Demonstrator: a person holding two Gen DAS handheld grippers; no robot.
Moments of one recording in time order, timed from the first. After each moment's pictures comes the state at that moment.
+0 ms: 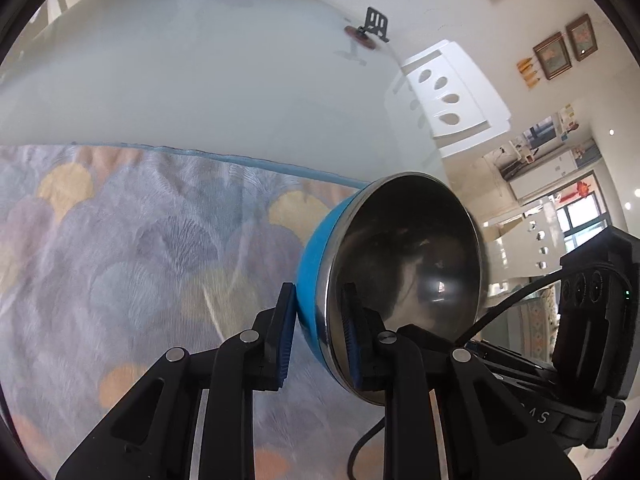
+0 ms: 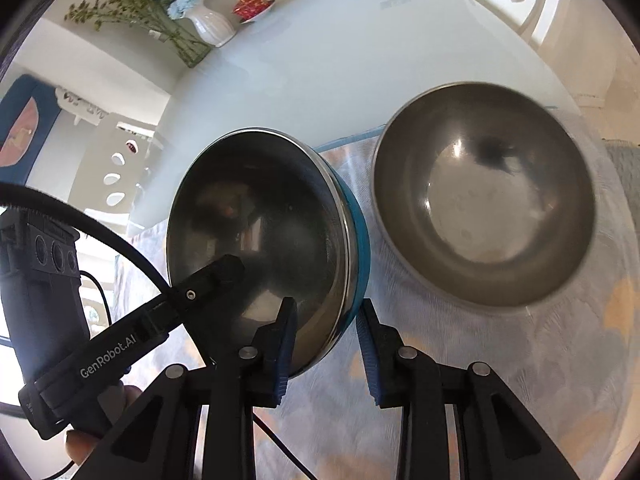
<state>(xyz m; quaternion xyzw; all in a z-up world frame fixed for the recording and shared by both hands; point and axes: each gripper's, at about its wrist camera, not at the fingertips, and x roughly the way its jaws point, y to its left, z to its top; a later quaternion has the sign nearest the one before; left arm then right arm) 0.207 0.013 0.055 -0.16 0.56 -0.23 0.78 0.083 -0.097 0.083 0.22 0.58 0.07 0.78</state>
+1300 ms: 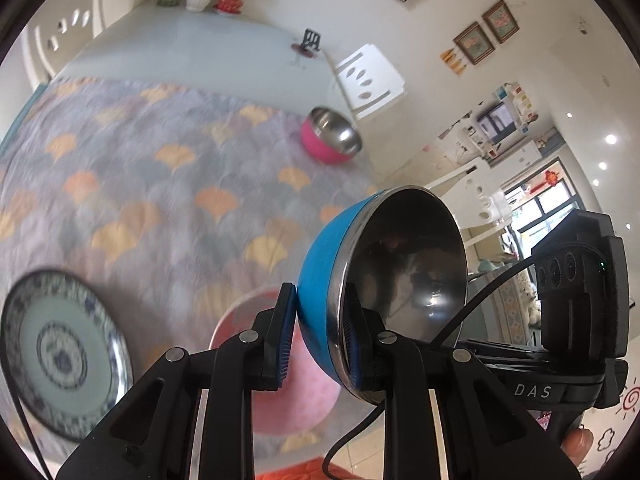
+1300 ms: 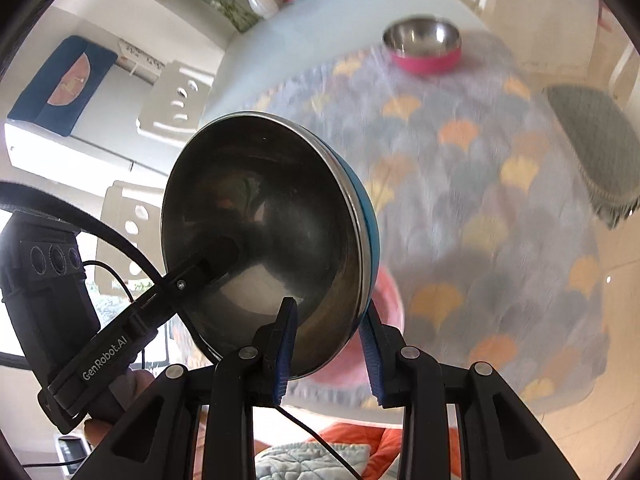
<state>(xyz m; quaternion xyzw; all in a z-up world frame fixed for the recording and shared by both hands) -0.080 0.064 0.153 -0.16 0.51 -0.26 0.80 -0.202 -0.032 0.187 0.23 0.60 0.10 0.76</state>
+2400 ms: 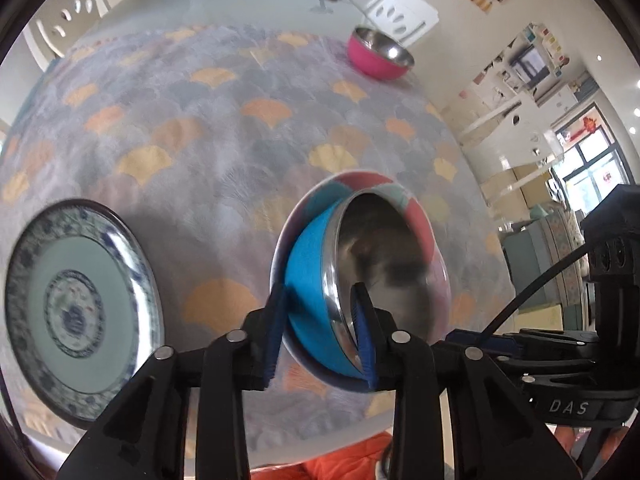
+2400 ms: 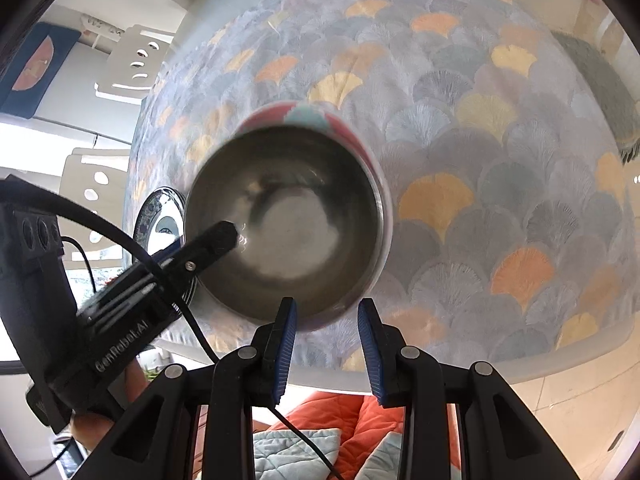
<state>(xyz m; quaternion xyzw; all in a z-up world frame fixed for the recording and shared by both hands) -0.108 0.070 0.082 -0.06 0.56 -0.23 0.79 -0.244 -0.008 0.108 0.22 0.65 0.06 0.73</state>
